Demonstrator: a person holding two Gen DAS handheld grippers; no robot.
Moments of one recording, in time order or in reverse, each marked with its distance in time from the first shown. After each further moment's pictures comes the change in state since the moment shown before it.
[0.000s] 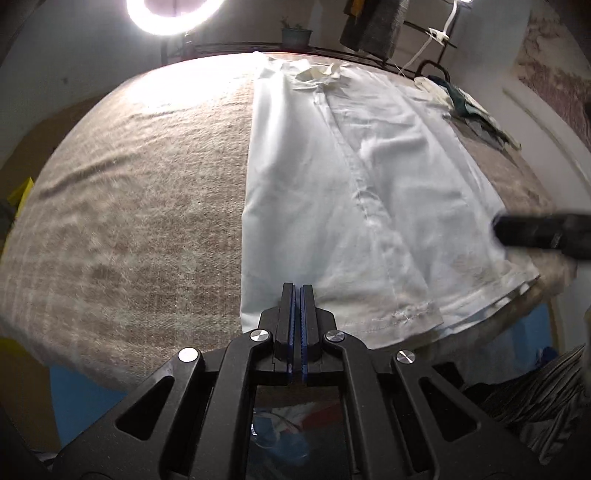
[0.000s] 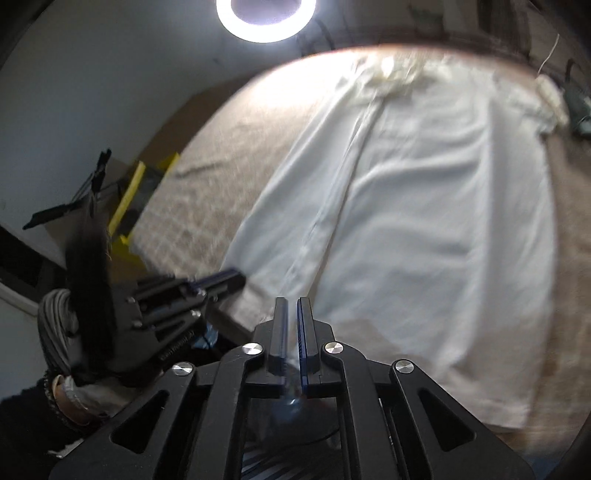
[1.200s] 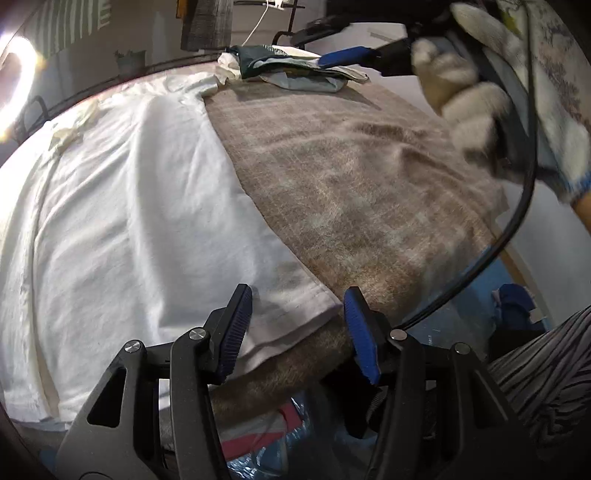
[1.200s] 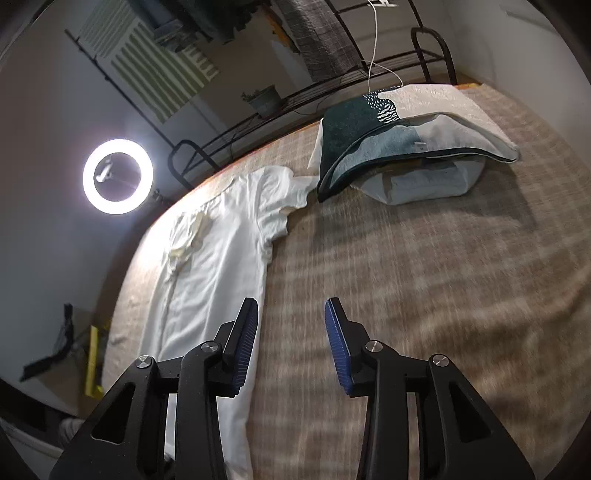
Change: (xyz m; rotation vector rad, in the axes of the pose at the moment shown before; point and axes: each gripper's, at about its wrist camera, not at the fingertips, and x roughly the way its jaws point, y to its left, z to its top) left arm 0.036 -0.253 0.003 0.353 0.003 -0.270; right arm -0.120 -0.274 0.050 0.430 -0.297 -0.100
